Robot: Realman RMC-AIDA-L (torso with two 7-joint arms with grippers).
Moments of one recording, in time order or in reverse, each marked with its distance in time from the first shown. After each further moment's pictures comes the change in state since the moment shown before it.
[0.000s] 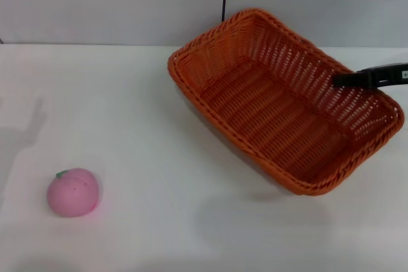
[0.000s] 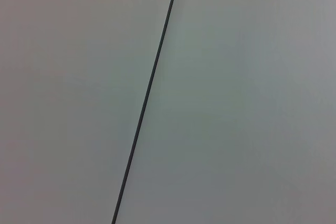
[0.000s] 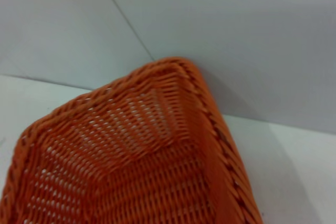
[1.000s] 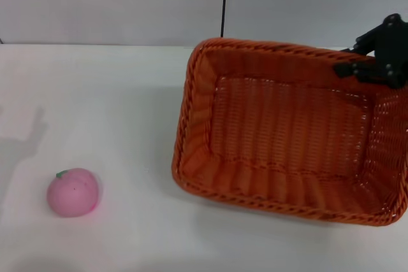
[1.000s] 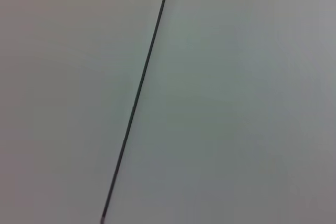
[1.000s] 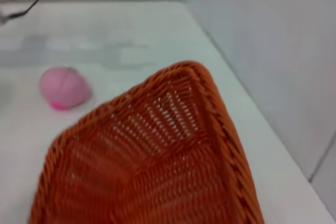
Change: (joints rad) left arm 0.031 0.000 0.025 -0.001 0.000 0.000 0.009; right arm 0.051 -0.031 -0.029 -0.268 0.005 -0.382 -0.578
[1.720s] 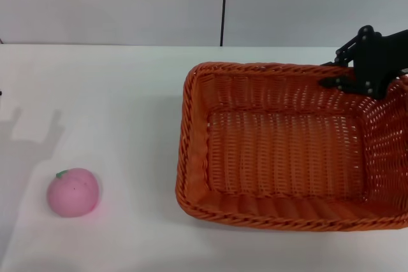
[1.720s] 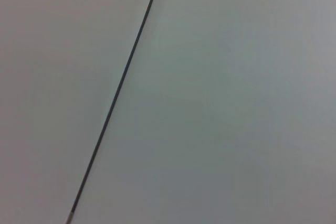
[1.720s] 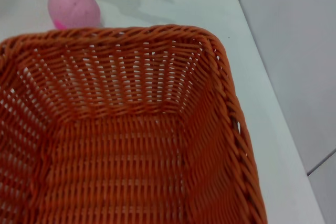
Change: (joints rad) left arm 0.044 -0.006 0.080 -0.099 0.000 0.002 -0.008; right arm 0.021 0.044 -0.068 0.046 -0.087 0.145 -0.275
